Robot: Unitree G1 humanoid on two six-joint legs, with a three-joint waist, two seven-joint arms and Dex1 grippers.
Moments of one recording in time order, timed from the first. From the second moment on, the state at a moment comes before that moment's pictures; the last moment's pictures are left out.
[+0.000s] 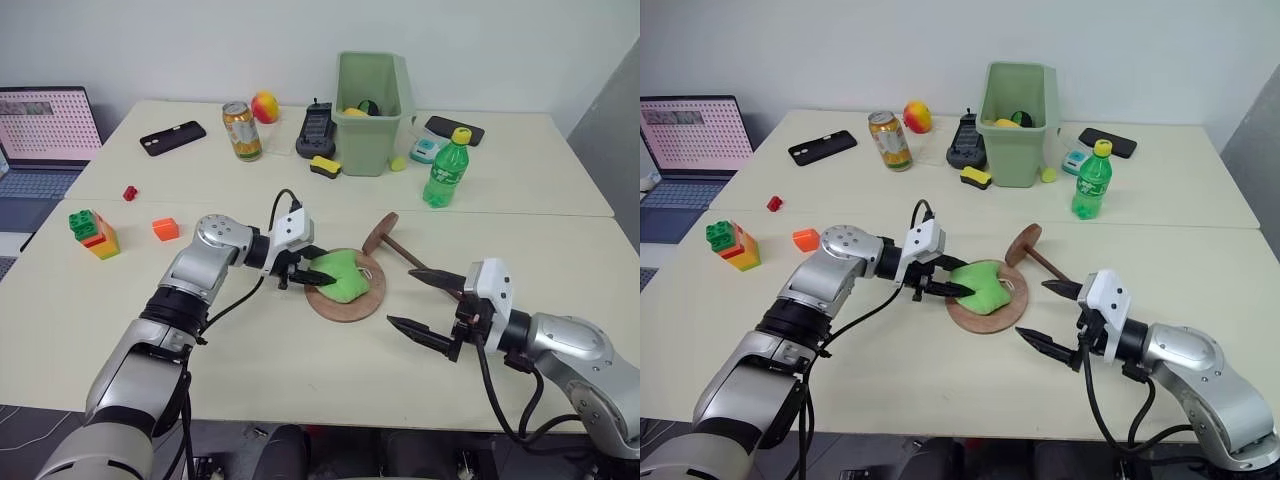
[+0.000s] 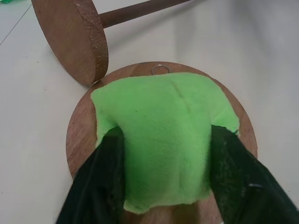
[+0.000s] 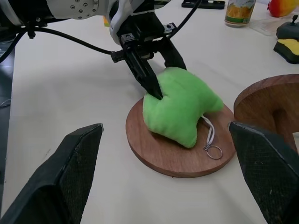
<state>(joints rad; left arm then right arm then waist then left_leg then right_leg) -0.80 0.55 -0.31 0.46 -0.18 0.18 -1.36 -0.04 -0.66 -0.02 -0.63 0.54 0.54 0.74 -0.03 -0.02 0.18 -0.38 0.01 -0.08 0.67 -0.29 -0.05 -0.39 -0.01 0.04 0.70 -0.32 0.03</state>
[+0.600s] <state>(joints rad) -1.07 0.64 0.05 0.87 -0.18 0.25 -0.82 -0.12 -0.64 -0.01 -0.64 0.57 0.57 0.72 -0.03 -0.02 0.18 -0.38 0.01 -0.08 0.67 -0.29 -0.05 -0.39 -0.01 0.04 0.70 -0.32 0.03</state>
